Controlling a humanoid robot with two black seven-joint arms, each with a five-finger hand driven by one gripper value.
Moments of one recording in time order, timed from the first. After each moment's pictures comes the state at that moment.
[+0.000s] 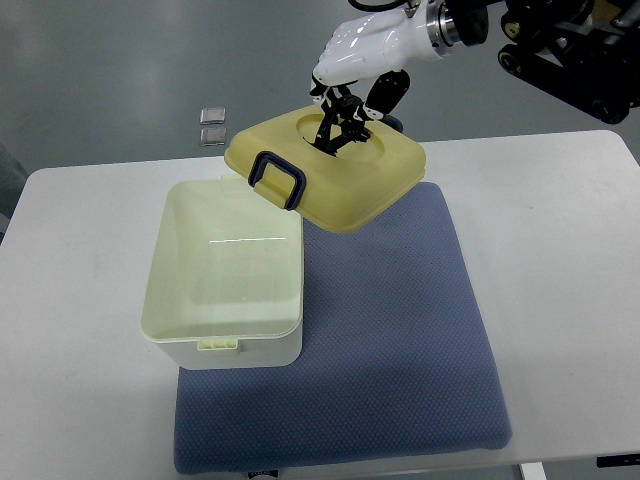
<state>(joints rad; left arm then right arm) -0.01 0.00 -0.02 -0.15 0.01 -0.01 0.07 1.56 -0.35 0.05 0.85 -1.78 0.28 0.60</state>
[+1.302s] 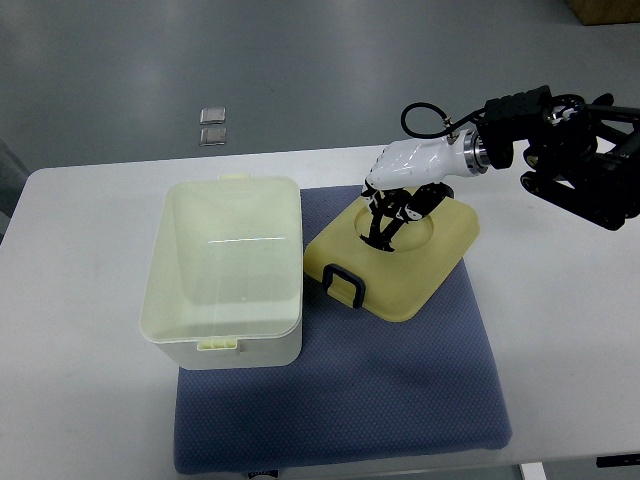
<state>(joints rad) -0.01 0.00 -0.02 -0.15 0.01 -0.01 0.07 1.26 -0.38 0.02 0.86 -1.78 0.15 0.61</state>
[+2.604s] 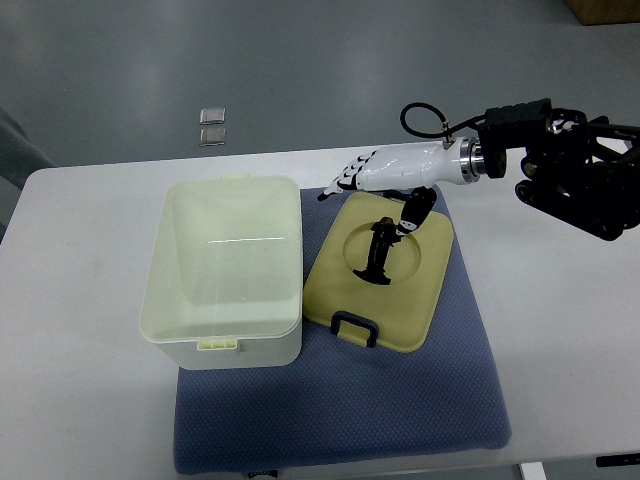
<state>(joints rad) -0.01 0.00 -0.02 -0.15 0.01 -0.01 0.07 1.20 -0.39 0.12 0.89 -1.59 0.16 0.61</state>
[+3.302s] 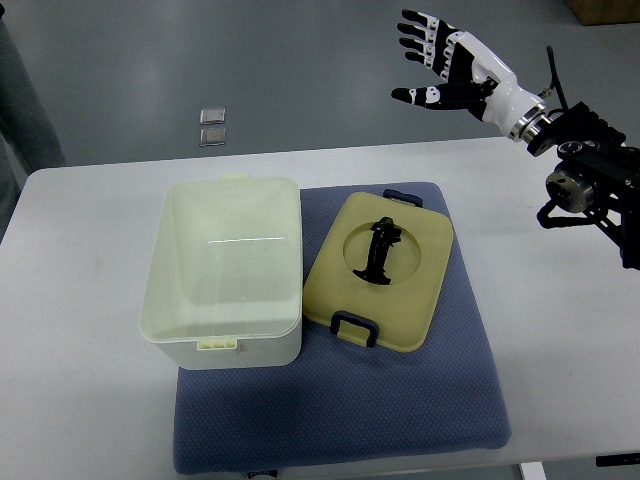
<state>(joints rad) -0.01 0.00 -0.02 -0.15 0.01 -0.01 0.07 1.00 -0.34 0.34 0.66 -0.34 0.21 0.60</state>
